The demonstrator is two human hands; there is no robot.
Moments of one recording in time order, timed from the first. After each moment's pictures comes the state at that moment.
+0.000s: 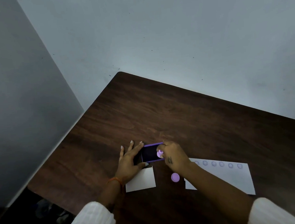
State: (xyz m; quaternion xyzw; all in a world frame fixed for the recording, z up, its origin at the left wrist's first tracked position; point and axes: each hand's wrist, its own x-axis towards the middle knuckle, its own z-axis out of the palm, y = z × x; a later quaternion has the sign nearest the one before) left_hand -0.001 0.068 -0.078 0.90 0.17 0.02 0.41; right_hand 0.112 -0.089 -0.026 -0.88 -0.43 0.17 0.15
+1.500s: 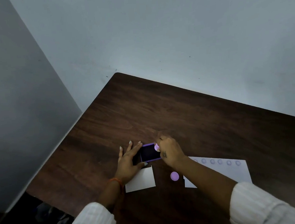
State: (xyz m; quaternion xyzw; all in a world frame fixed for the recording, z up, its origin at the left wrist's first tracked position) left_hand -0.002 0.067 -0.074 0.90 0.16 0.02 0.41; right_hand 0.113 -0.072 -0.008 -0.89 -0.42 0.14 0.12
